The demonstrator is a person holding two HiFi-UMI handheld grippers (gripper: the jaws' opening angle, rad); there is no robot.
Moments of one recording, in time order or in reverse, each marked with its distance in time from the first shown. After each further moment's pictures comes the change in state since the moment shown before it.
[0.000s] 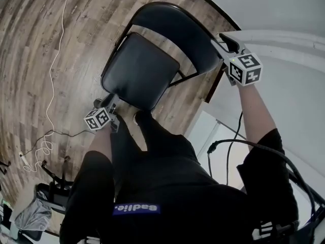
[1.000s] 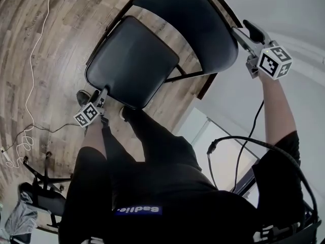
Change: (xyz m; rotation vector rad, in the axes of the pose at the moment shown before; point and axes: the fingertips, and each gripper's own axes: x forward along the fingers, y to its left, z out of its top) left arm 0.062 0.130 -0.069 -0.239 -0.075 0.101; right arm 0.057 -0.044 -0.017 0.007 0.011 0.123
